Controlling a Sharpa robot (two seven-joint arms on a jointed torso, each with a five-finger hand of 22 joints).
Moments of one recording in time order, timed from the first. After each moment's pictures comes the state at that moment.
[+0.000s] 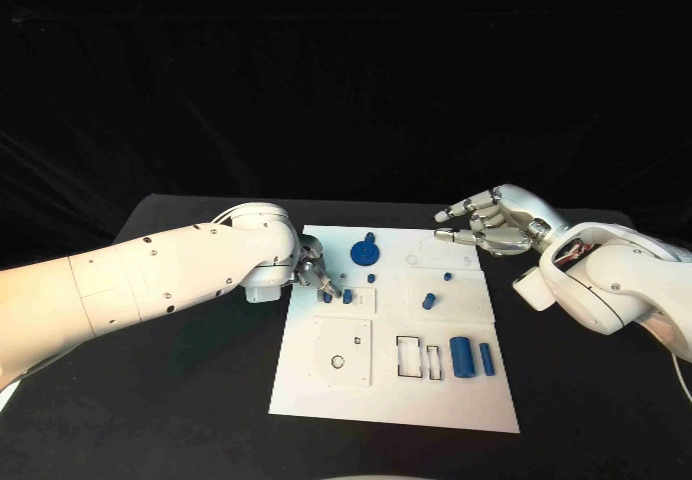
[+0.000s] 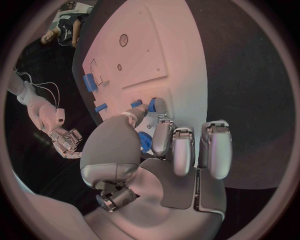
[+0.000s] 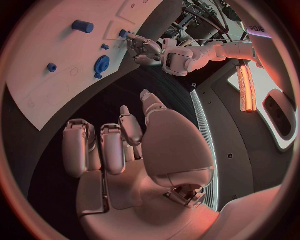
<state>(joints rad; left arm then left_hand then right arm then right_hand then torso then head) 1.27 -0.68 -0.01 1.42 -1.11 0.27 -0.70 0.99 -0.16 0.45 0.21 0.14 1.01 0.01 0.57 0.69 1.44 -0.05 1.30 1.28 1.46 -0.09 1.57 1.31 0.02 1.47 0.02 1.55 1.31 1.22 -0.96 0.03 1.65 -0.88 -0.35 0.06 1.30 -0.07 0.06 0.14 0.29 0.98 0.14 0.07 0.13 1.39 0.06 1.13 1.29 1.47 -0.02 1.44 1.31 0.05 1.39 0.09 1.44 1.31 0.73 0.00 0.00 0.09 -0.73</state>
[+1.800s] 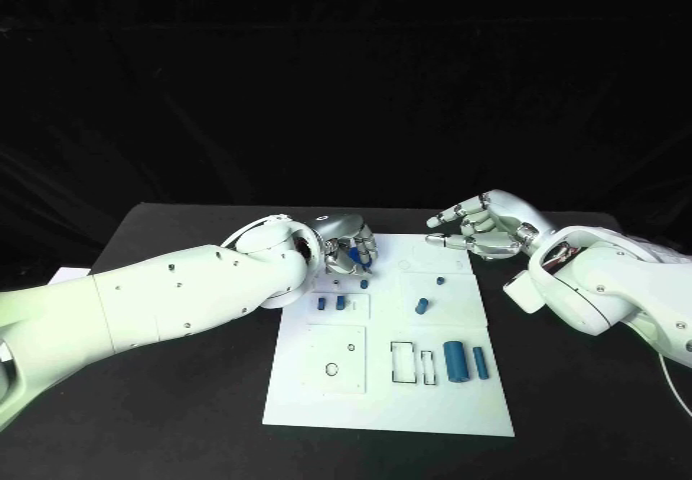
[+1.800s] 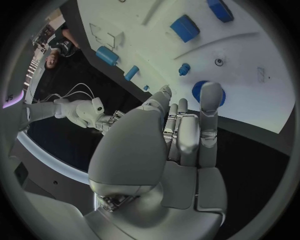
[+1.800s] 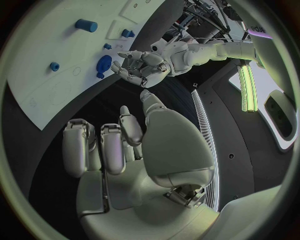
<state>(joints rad) 1.24 -0.60 -0.03 1.37 -1.38 -0.19 -0.11 1.51 -0.14 0.22 0.15 0.11 0.93 0.14 0.21 0.21 1.04 0.08 0.27 0.18 1.46 0.00 1.27 1.18 0.14 1.40 0.09 0.84 0.96 1.22 -0.95 0.03 1.63 -0.88 -0.35 0.06 1.30 -0.07 0.06 0.14 0.29 0.98 0.14 0.07 0.13 1.39 0.06 1.13 1.29 1.47 -0.02 1.43 1.31 0.05 1.39 0.10 1.44 1.31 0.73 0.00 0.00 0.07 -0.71</state>
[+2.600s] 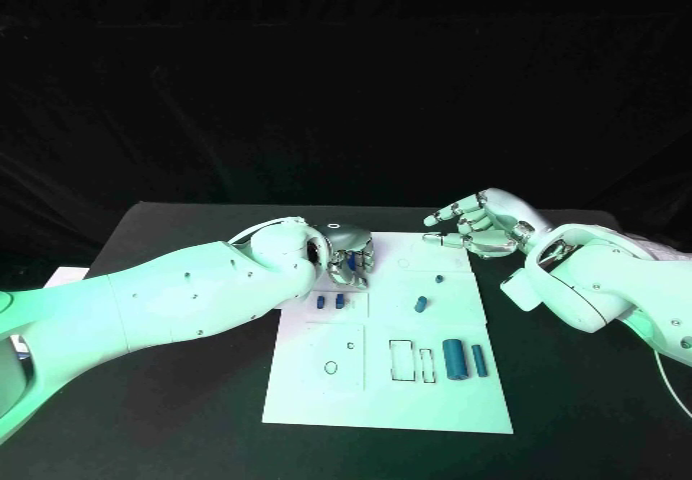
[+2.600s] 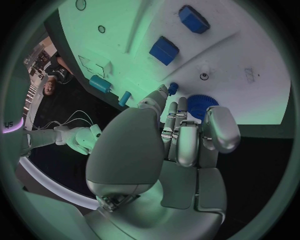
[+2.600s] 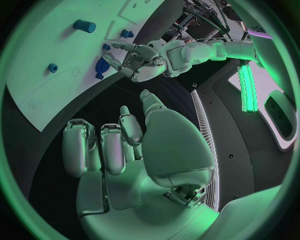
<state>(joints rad) 1.23 -0.56 -0.03 1.34 -1.58 -0.06 -0.16 1.48 -0.17 0.26 0.17 0.11 1.01 0.14 0.16 0.16 1.12 0.08 0.20 0.10 1.47 -0.01 1.37 1.24 0.10 1.46 0.09 1.16 1.23 1.22 -0.94 0.03 1.63 -0.88 -0.35 0.06 1.30 -0.07 0.06 0.14 0.29 0.98 0.14 0.07 0.13 1.39 0.06 1.13 1.29 1.47 -0.02 1.43 1.31 0.05 1.39 0.10 1.44 1.31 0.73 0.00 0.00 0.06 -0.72</state>
